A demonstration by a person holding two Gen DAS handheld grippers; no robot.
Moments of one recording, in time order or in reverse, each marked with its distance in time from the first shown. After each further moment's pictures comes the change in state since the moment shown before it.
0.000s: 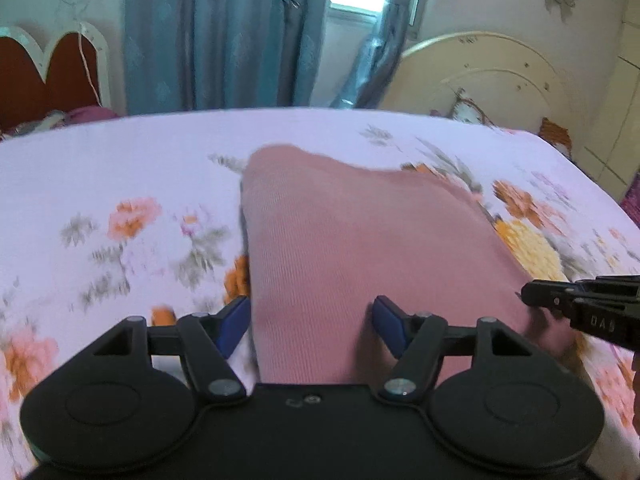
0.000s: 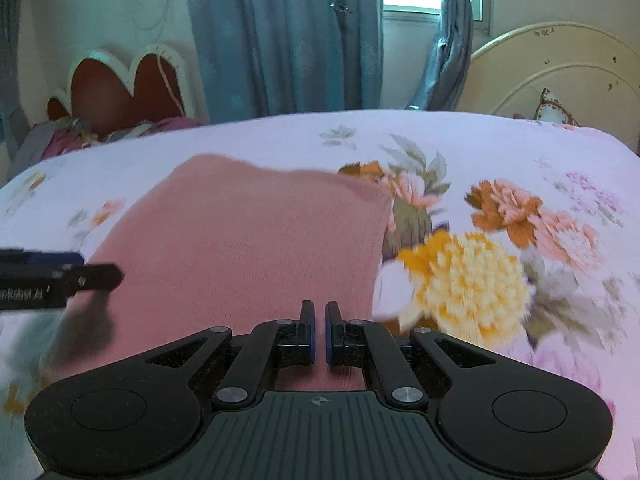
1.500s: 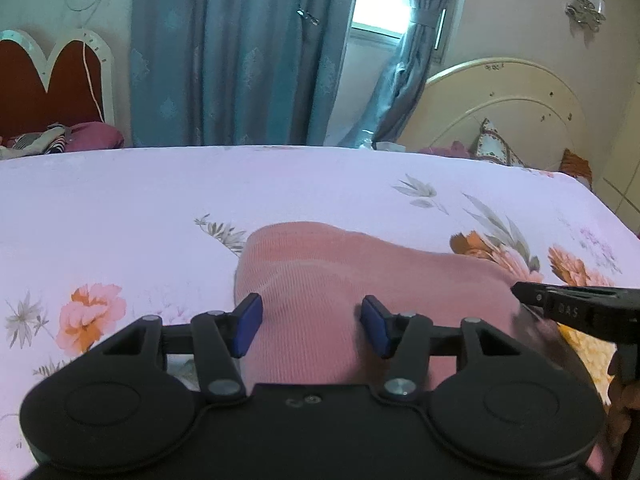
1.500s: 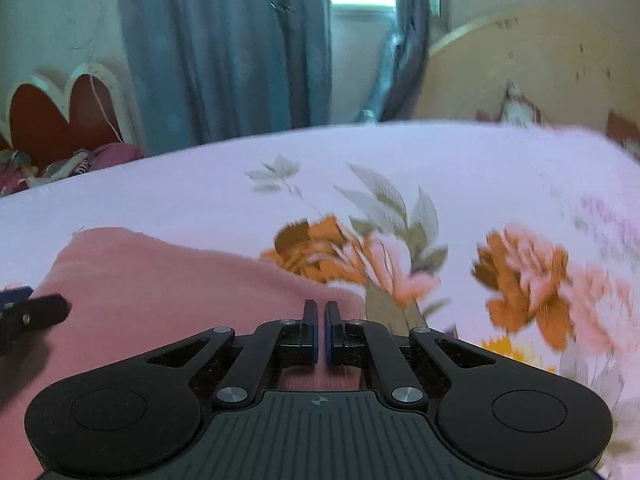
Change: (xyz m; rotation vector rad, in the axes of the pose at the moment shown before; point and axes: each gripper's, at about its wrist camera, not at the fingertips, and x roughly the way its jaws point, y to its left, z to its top) left arm 0.091 0.019 0.072 -0.052 -0.079 0.052; right arm 0.129 -0.037 0.085 0.100 -0.055 -0.137
